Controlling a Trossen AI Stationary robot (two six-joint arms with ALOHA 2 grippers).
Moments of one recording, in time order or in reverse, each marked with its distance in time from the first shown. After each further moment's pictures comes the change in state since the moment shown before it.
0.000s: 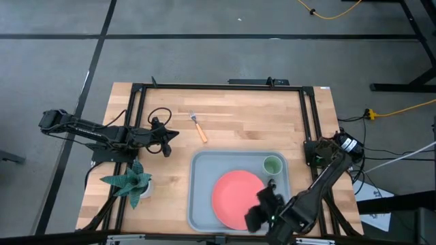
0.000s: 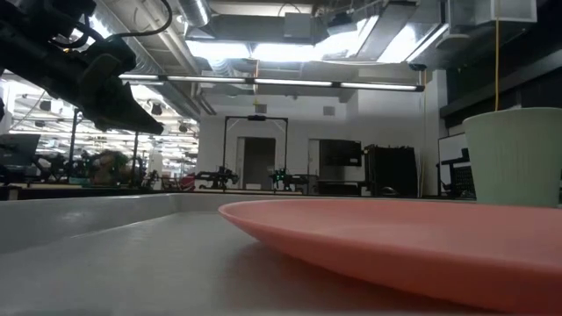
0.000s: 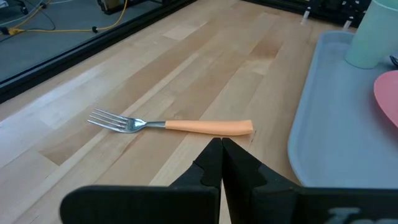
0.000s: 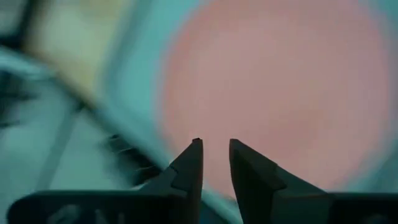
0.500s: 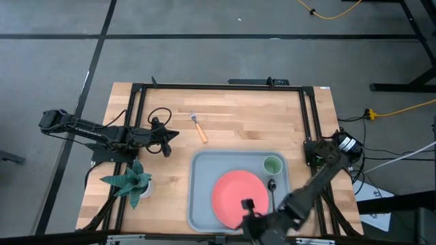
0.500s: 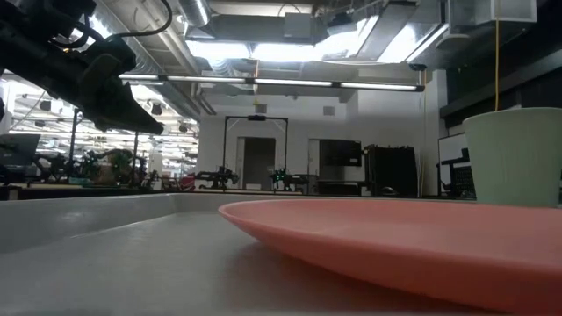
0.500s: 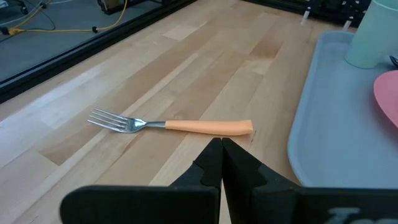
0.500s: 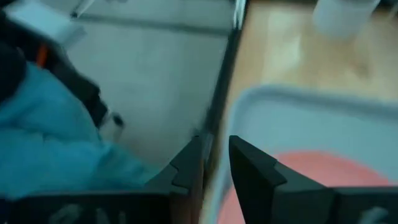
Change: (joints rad) left arm 0.000 0.000 0.000 0.000 0.000 0.000; right arm -0.042 -0.002 -0.083 0.621 -0.133 -1.502
